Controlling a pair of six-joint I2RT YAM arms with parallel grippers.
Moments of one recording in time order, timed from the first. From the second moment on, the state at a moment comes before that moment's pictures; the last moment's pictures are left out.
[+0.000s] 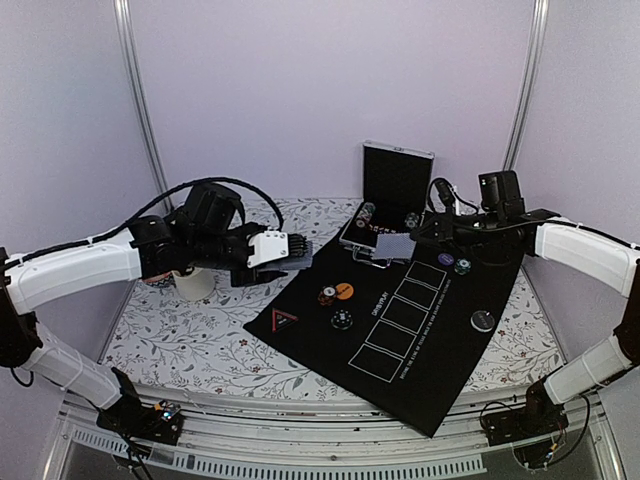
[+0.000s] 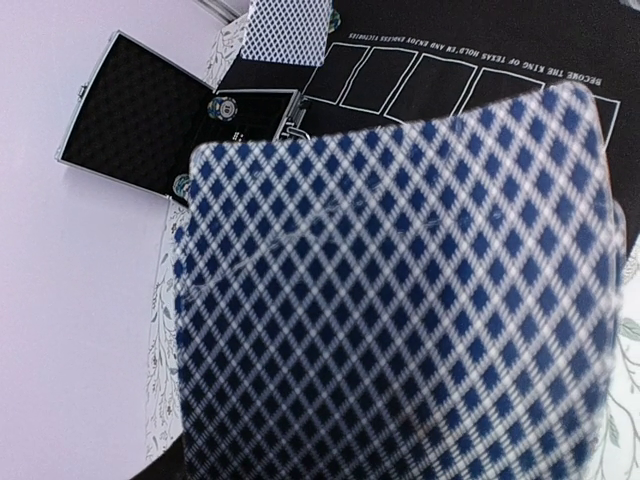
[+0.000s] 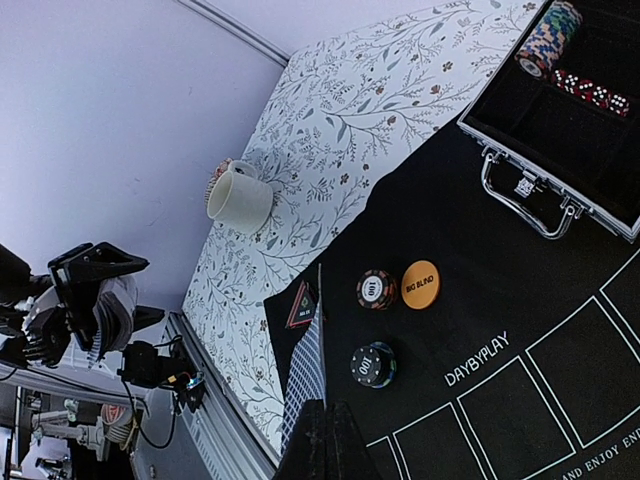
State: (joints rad) left arm -0.82 1.36 1.09 -0.38 0.06 0.84; right arm 0.36 1.40 1.04 -0.22 -0.68 0.51
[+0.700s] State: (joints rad) left arm -0.84 1.30 0.98 -0.33 0.12 0.82; right arm 0.35 1.40 0.97 -0.22 -0.63 0.51
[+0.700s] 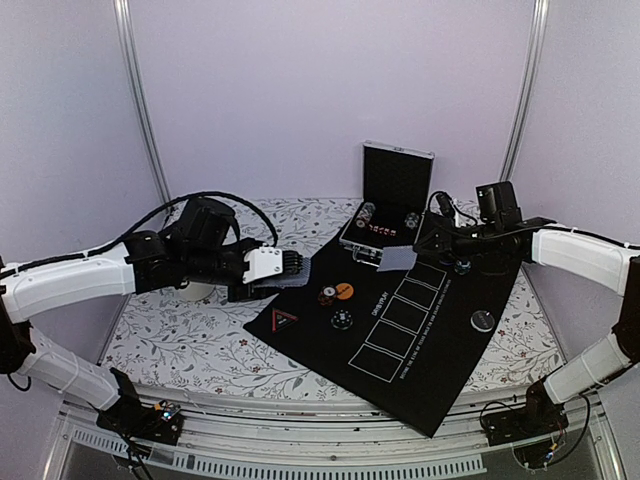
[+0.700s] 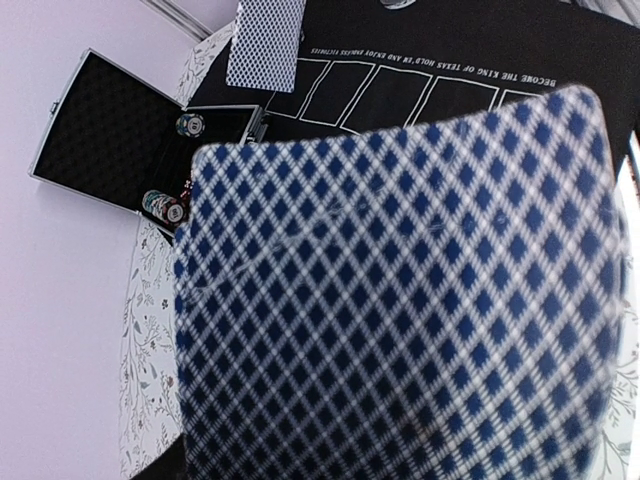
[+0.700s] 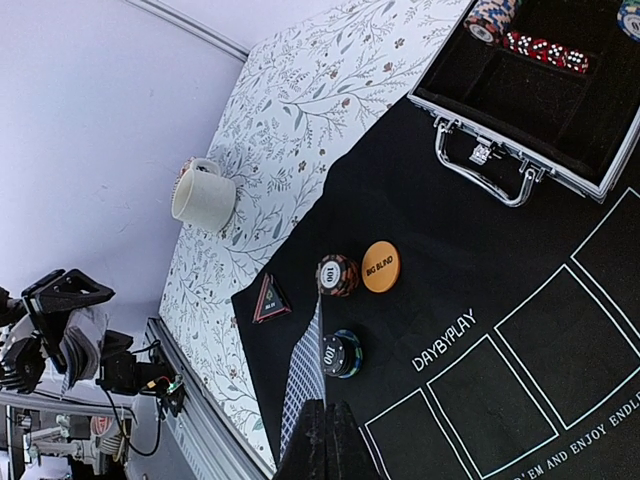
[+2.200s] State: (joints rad) left arm -0.84 1.29 0.97 -0.31 0.12 0.82; right arm 0.43 1.89 0.87 0.38 -0.49 0.87
